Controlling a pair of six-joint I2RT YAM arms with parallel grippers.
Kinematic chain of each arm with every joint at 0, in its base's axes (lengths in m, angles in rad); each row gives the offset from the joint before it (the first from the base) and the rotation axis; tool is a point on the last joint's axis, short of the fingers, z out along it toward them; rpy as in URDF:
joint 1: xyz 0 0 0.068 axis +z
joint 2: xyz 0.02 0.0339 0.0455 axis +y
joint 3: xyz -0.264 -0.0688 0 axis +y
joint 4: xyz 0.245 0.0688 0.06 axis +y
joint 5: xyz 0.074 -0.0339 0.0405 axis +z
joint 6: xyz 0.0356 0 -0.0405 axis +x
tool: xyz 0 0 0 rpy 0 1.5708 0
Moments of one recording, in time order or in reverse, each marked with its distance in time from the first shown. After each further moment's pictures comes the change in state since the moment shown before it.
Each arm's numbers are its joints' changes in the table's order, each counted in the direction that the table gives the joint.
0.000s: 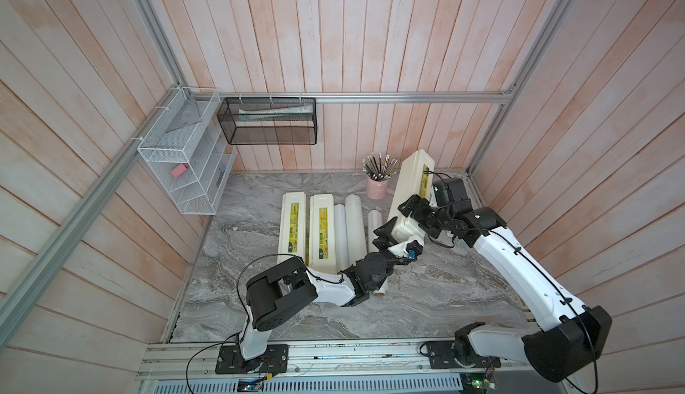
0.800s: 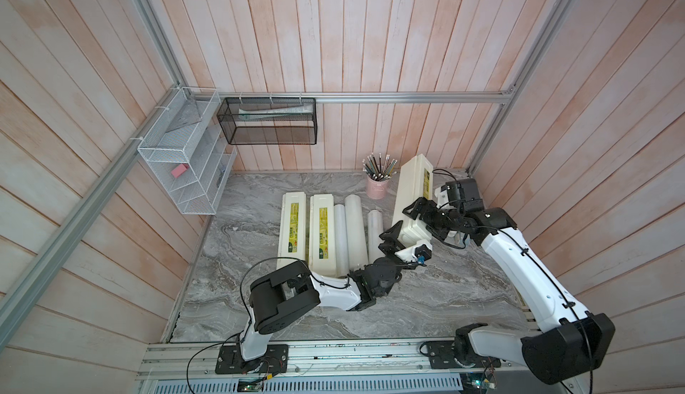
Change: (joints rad) left arm -0.066 0.022 -0.037 0.022 0.100 0.028; right arm -0.135 -0.025 0.021 0.065 0.225 -0.100
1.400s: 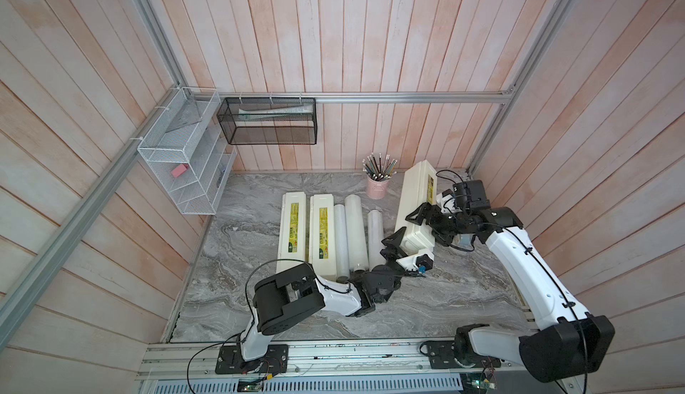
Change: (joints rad) left arm -0.020 0.019 0.029 -0.070 -0.030 0.020; right arm -0.072 0.008 -0.010 0.108 0.124 -0.078
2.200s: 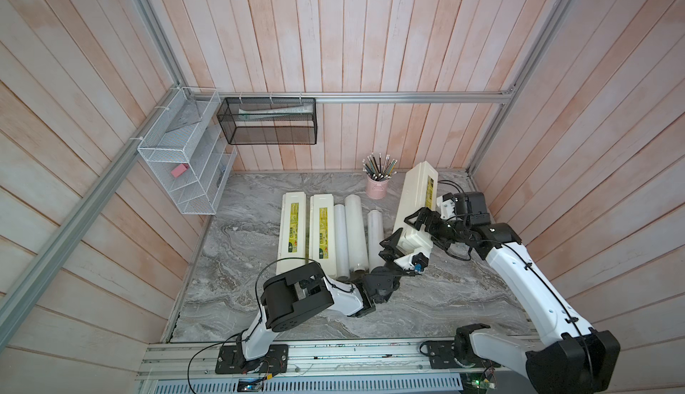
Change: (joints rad) left arm 0.010 0.071 -0.005 -0.092 0.023 -0.069; right arm 0.024 -0.111 0.192 -0.219 -0.025 -0.001
